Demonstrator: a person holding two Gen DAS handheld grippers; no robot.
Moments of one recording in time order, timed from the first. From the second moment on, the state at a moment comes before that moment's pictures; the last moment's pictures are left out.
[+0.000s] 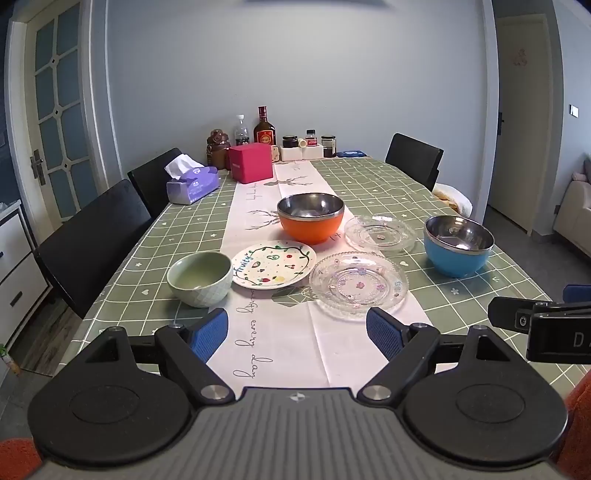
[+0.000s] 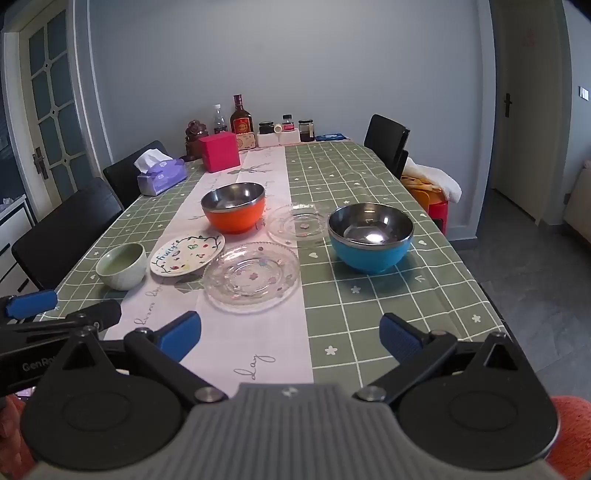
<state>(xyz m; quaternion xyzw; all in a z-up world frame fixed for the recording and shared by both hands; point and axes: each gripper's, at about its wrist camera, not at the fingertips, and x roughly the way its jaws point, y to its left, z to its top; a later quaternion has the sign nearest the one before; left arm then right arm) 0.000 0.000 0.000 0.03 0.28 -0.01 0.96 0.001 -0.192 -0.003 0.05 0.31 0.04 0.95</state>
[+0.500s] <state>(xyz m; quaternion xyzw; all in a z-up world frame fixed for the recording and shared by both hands) -0.001 0.005 0.001 0.03 0.27 -0.01 0.96 0.006 -0.188 -0.012 0.05 0.31 0.04 0.95</state>
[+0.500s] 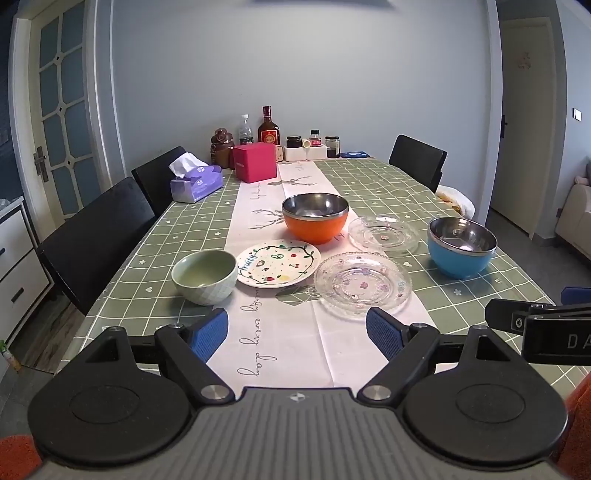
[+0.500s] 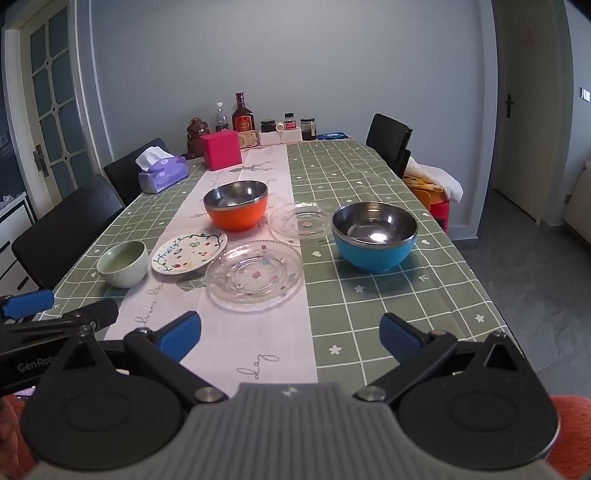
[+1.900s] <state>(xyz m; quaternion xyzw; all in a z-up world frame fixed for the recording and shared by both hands) -0.001 0.006 -0.009 0.03 0.28 -0.01 0.96 0.004 -0.175 -0.009 0.03 0.32 0.04 0.95</state>
